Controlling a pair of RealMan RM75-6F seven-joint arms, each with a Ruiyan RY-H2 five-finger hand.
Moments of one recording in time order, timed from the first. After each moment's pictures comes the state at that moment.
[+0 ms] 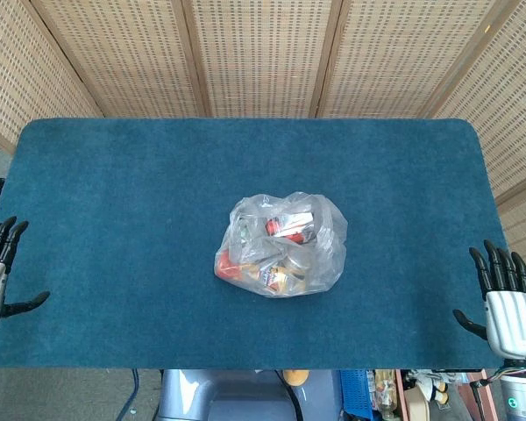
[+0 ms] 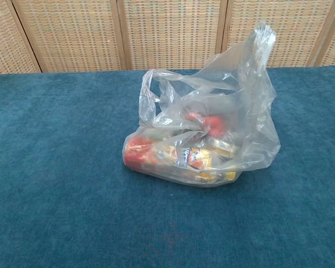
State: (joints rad) left arm -0.14 -0.91 -0.08 -2.01 1.35 1.45 0.27; right arm 0.04 -1.14 0.10 -1.71 -1.52 1.58 -0.22
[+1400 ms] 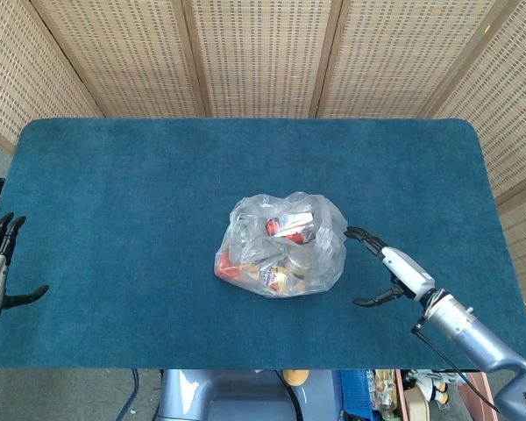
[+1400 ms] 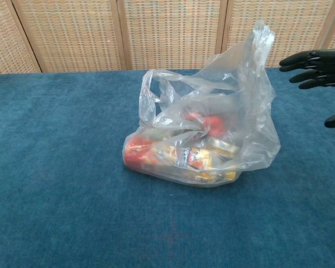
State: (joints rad) left arm -0.18 -0.94 -0.12 -2.00 1.23 1.41 0.32; right arm 0.56 -1.04 0.08 -1.65 -1.68 0.94 0.96
